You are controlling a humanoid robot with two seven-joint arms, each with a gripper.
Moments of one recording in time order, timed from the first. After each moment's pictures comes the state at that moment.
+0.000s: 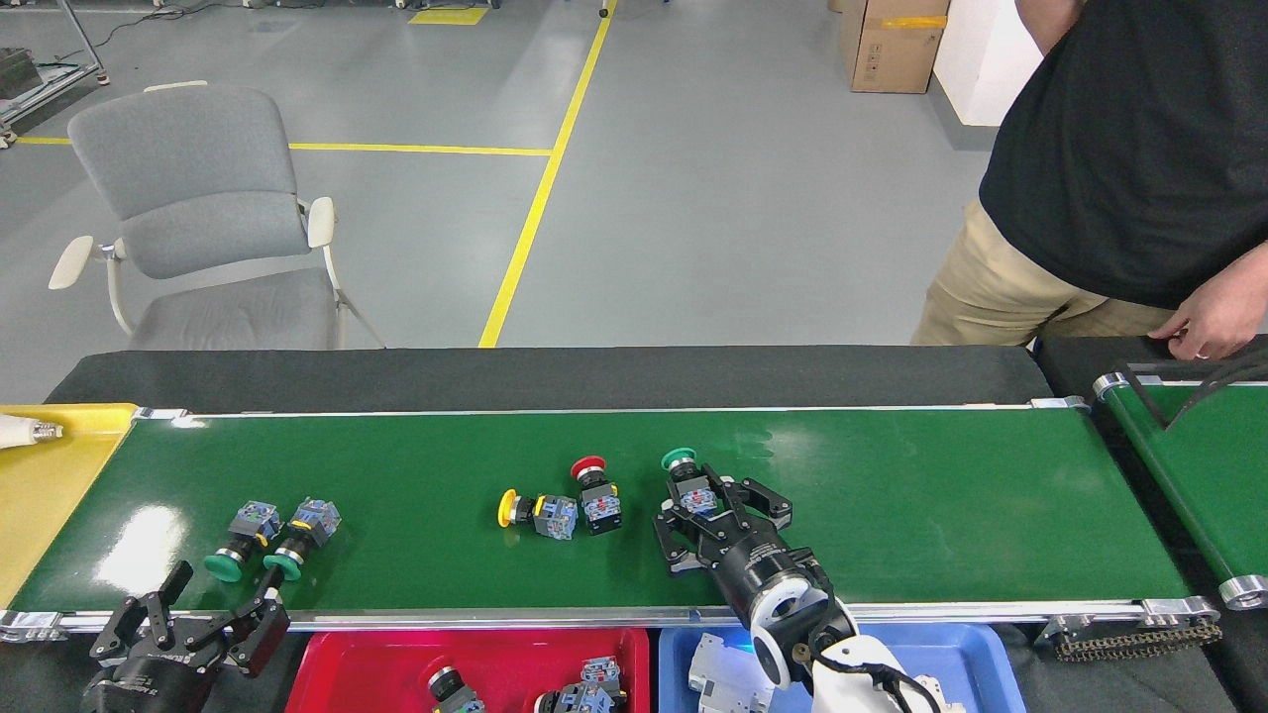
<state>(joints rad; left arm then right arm) -0.07 0.26 0.28 -1.18 -1.42 -0.38 0.05 -0.17 0.05 0.60 -1.47 1.36 -0.15 0.12</state>
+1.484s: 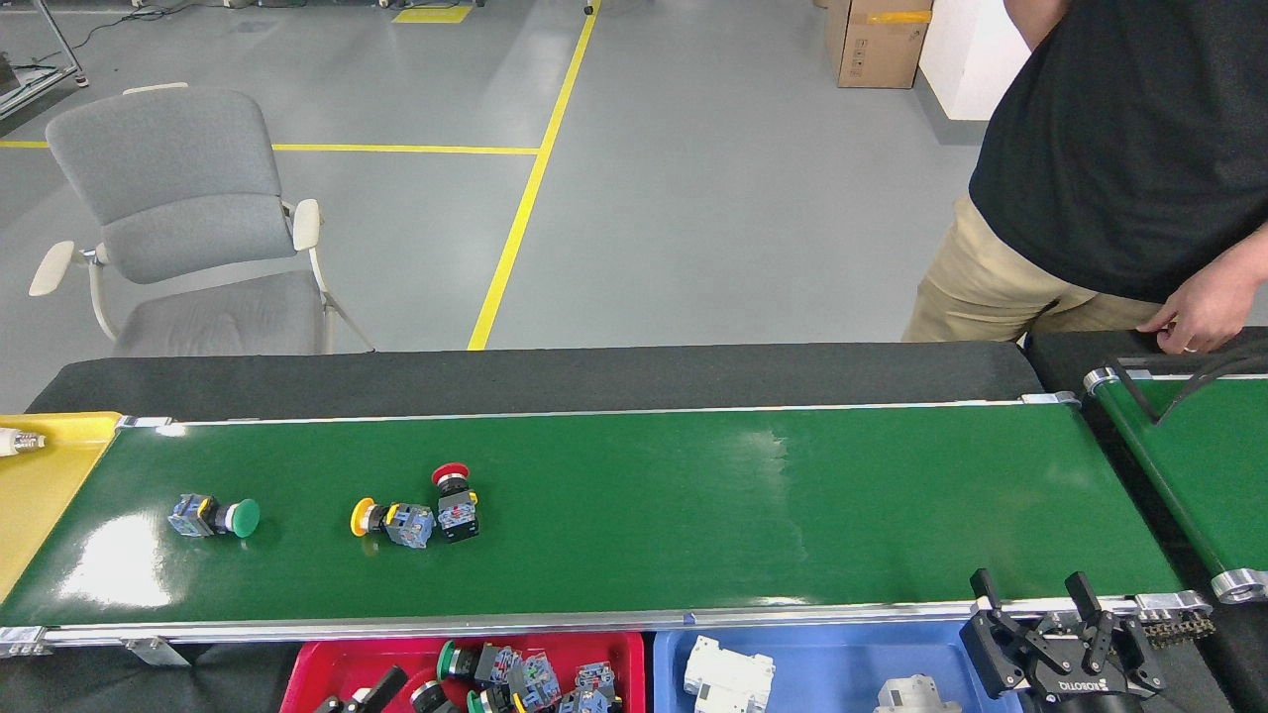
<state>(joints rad) 0.41 0.07 0.24 -1.75 -1.33 -0.61 0.08 0.20 -0.05 -0.24 -1.65 1.23 -0.25 -0.05</state>
